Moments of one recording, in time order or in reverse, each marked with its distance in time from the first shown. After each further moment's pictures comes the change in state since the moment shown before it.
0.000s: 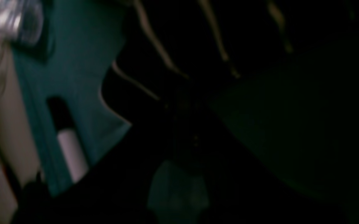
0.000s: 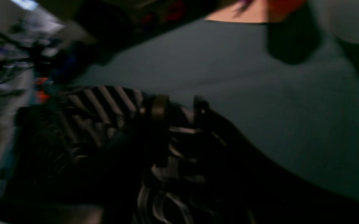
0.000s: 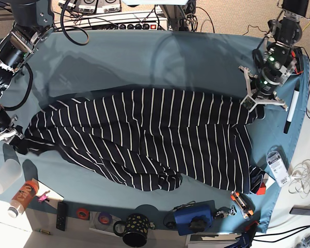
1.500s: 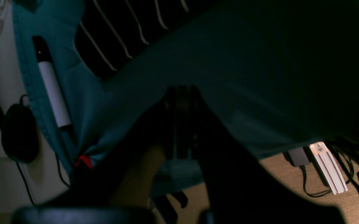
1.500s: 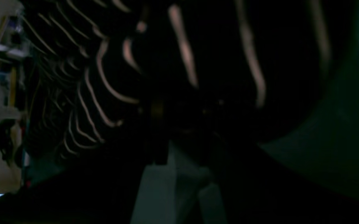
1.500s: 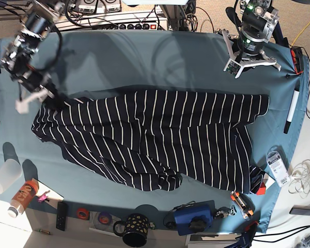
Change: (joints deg) left arm 21.2 9.1 0.2 31.0 6.4 5.3 14.0; right arm -15.9 -11.1 1.8 0.0 1.0 0.6 -1.2
